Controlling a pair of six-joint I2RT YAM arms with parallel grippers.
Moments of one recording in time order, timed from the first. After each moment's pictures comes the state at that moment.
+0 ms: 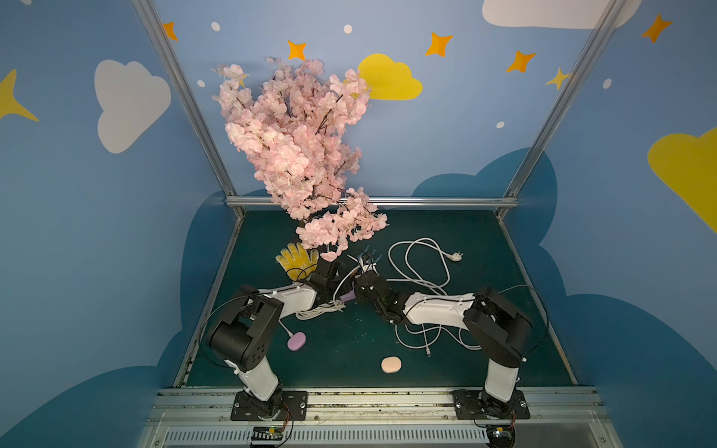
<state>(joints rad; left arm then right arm) -0.44 1.69 0.81 0.07 0.18 -0.79 1.01 1.87 1.07 0.18 0.44 0.45</state>
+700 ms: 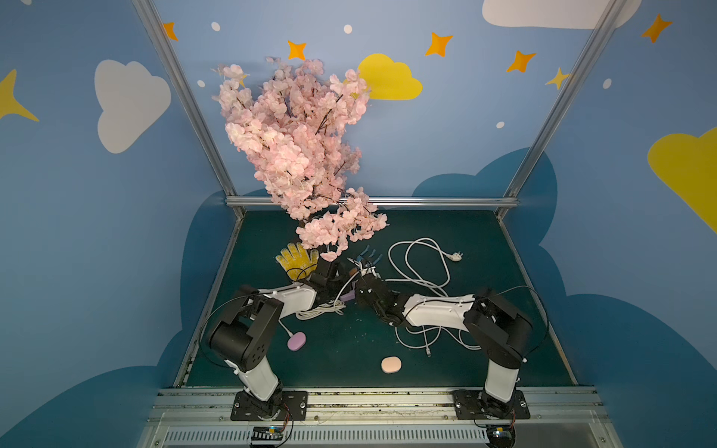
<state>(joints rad) -0.44 1.69 0.81 0.07 0.18 -0.79 1.04 1.86 1.06 0.12 0.45 0.44</state>
